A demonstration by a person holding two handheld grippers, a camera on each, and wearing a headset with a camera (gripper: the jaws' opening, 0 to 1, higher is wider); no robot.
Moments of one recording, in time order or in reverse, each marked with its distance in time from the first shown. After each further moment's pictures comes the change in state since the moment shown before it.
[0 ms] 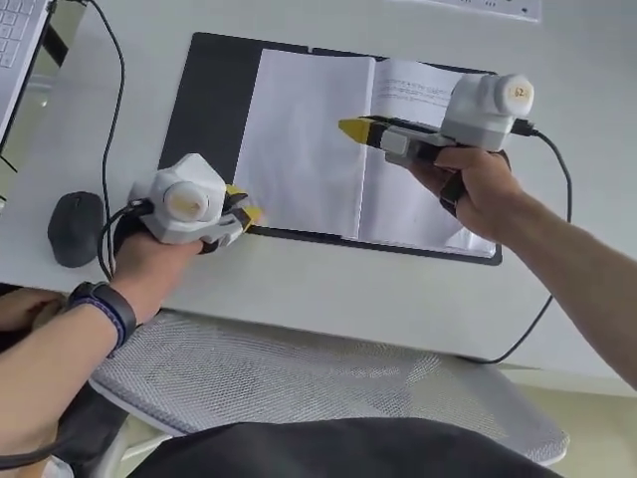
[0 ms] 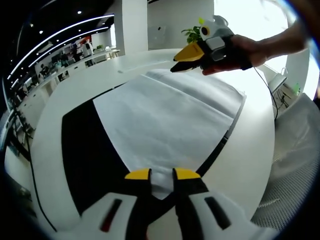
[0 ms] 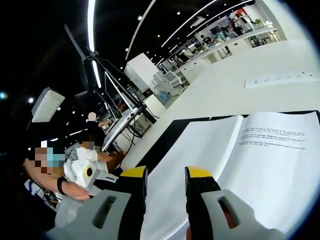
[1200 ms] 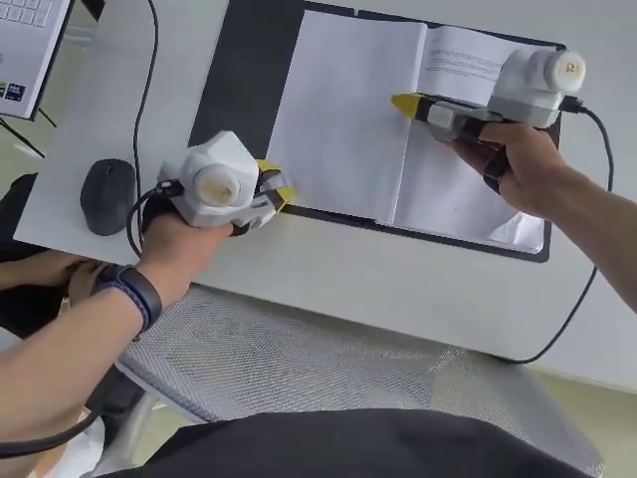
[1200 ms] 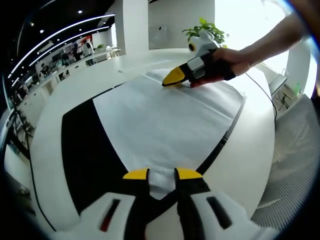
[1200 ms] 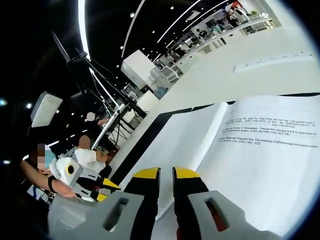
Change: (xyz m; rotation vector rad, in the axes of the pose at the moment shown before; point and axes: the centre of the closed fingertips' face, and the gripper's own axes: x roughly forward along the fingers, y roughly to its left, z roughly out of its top) left arm 0.001 -0.001 0.003 -0.011 0.001 0.004; right arm 0.024 -0.069 -0.015 0.053 0.038 0.005
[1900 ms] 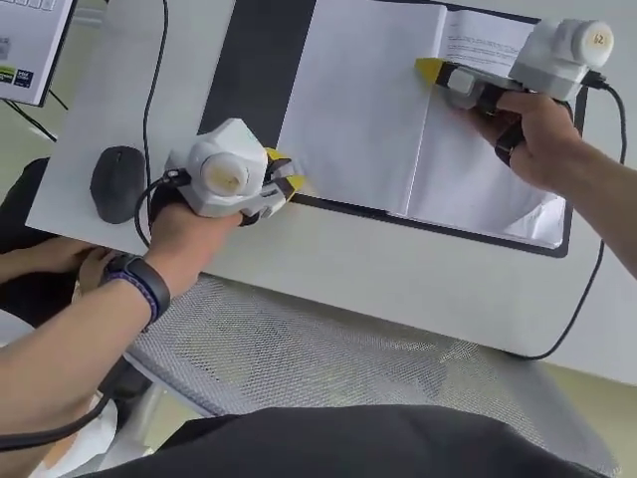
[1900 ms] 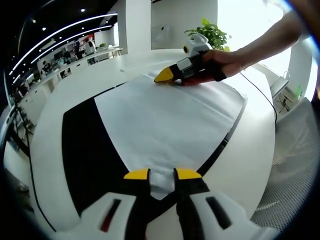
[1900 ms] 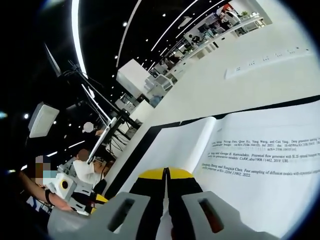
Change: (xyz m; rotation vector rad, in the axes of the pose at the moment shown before) left arm 0.001 0.002 -0.001 -0.020 -0.002 0.005; right arm 0.018 -0.027 0.032 0.051 -0.075 -0.024
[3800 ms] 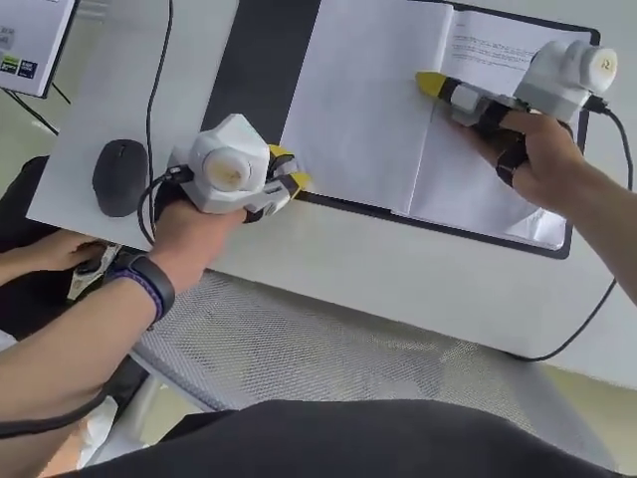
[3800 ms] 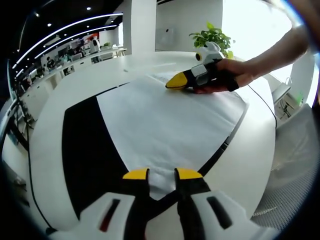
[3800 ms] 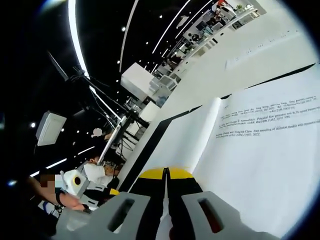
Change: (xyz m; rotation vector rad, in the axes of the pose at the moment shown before) left arm -0.001 -0.001 0.000 -0.046 -0.022 0.009; right arm -0.023 0.027 -0.035 0.073 -0.009 0.075
